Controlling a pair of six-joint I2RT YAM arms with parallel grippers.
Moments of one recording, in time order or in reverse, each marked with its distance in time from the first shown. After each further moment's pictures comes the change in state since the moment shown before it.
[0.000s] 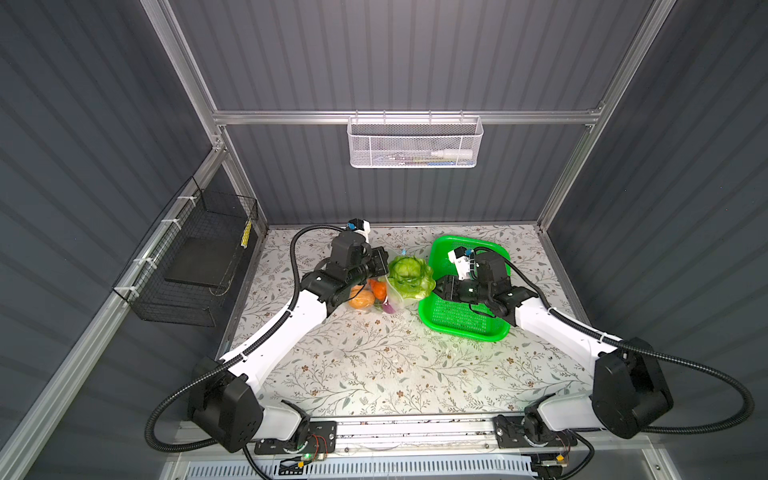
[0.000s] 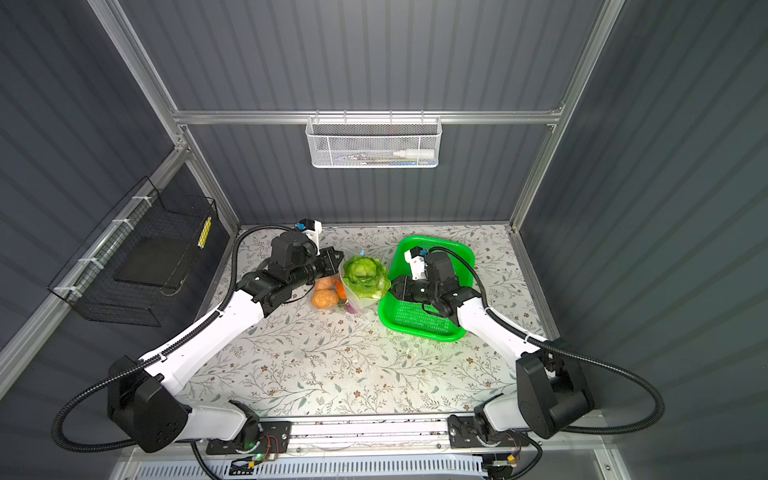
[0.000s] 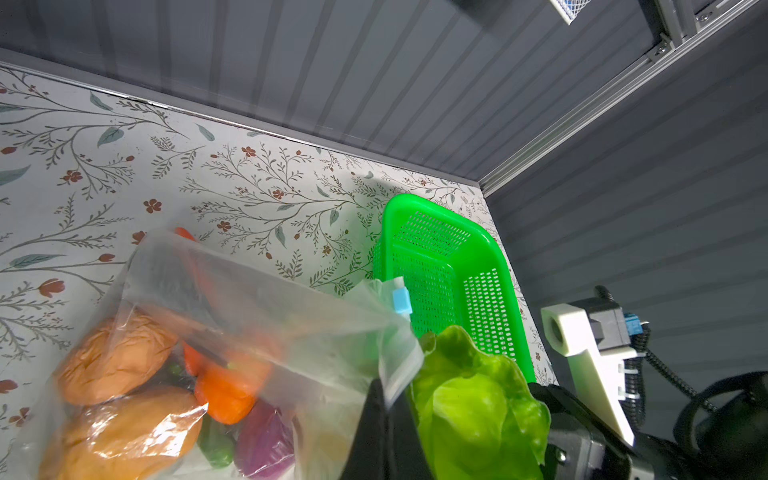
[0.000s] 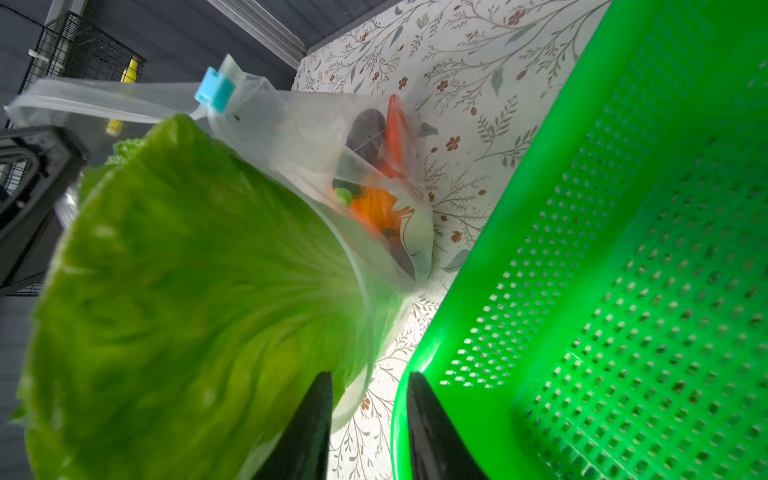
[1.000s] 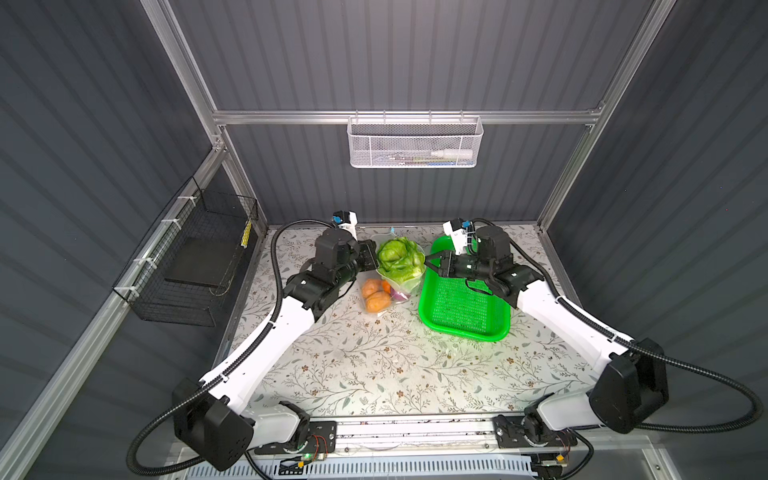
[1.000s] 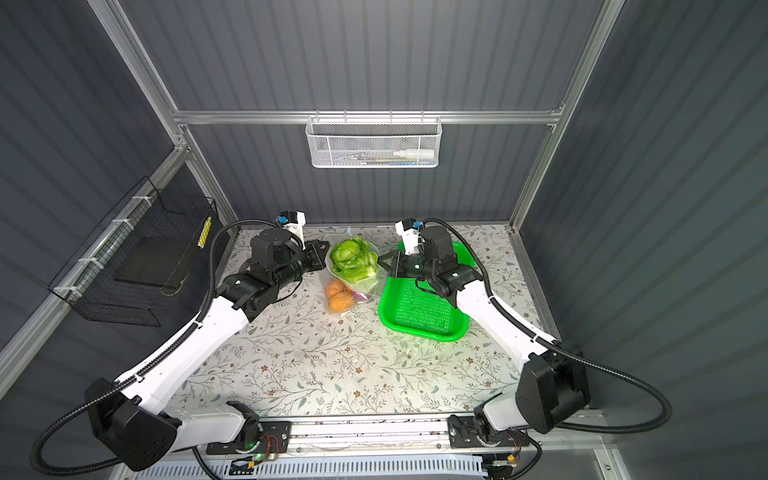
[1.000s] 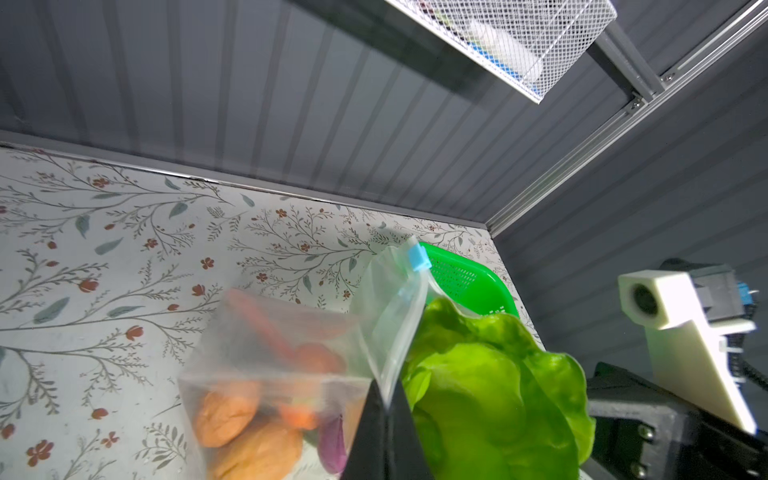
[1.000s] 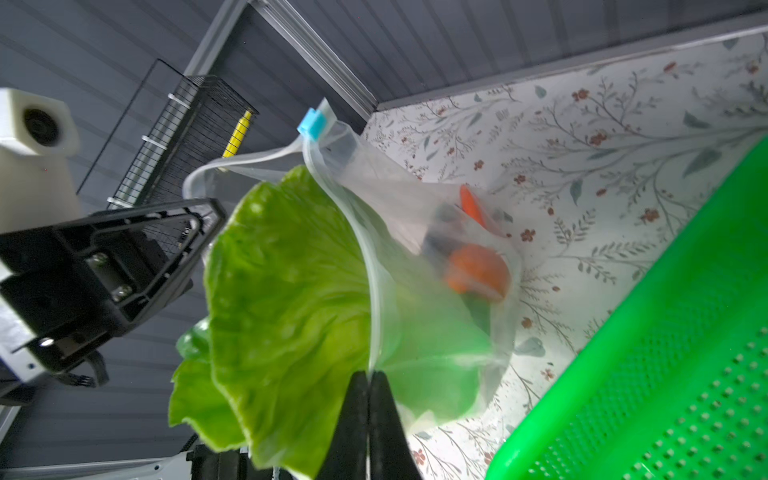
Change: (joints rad) left arm 0.017 -0.115 0.023 -0.031 -0.103 0.084; right arm 0.045 0.017 0.313 -0.108 -0.017 -0.033
